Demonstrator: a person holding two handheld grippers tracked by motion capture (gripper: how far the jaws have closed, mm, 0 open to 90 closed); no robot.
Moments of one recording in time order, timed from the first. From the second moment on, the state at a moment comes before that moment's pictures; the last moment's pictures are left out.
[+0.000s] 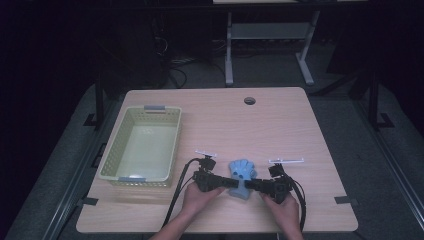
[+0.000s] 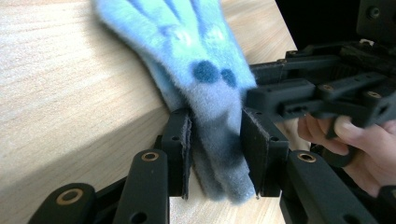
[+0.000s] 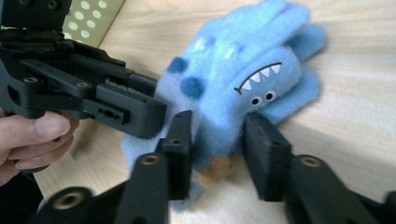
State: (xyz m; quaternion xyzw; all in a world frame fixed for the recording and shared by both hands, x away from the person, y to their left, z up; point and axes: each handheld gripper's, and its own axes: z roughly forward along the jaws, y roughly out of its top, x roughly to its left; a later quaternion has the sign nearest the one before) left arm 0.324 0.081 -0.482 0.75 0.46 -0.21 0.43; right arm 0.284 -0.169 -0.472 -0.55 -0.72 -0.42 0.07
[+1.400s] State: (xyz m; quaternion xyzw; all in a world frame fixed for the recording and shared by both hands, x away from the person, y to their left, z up) left arm 0.332 0.116 -0.441 0.72 0.43 -0.23 0.49; right arm 0.295 -0.145 -0.433 -0.52 -0.70 -0.48 0.09
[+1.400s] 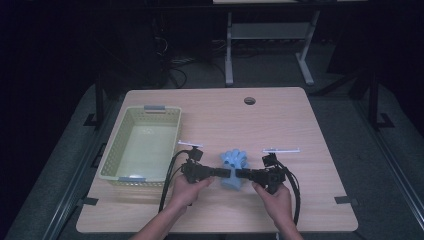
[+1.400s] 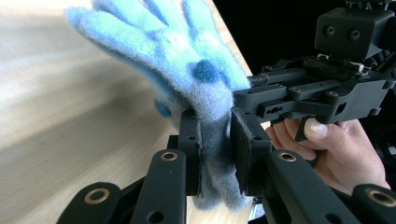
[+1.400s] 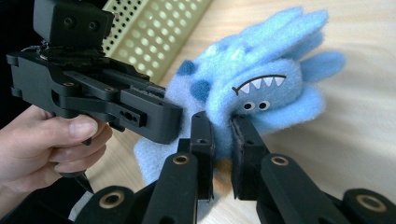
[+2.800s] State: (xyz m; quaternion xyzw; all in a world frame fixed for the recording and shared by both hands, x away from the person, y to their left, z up) left arm 0.342 0.183 -0.405 0.71 0.45 -0.19 0.51; right arm 0.330 -0.087 -0.396 -0.47 -0.72 -0.50 0.11
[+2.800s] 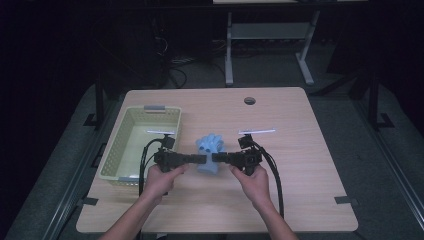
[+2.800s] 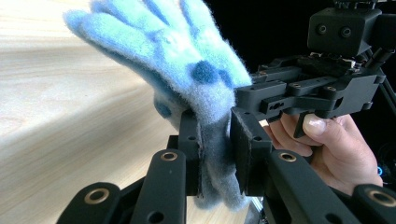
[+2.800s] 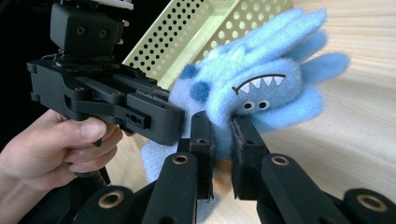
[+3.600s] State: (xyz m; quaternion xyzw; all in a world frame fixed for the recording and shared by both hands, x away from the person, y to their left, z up) left arm 0.338 0.215 -0.399 0.69 0.47 -0.18 0.52; right arm 0.342 -0.051 -0.383 -0.44 -0.75 -0.49 0.11
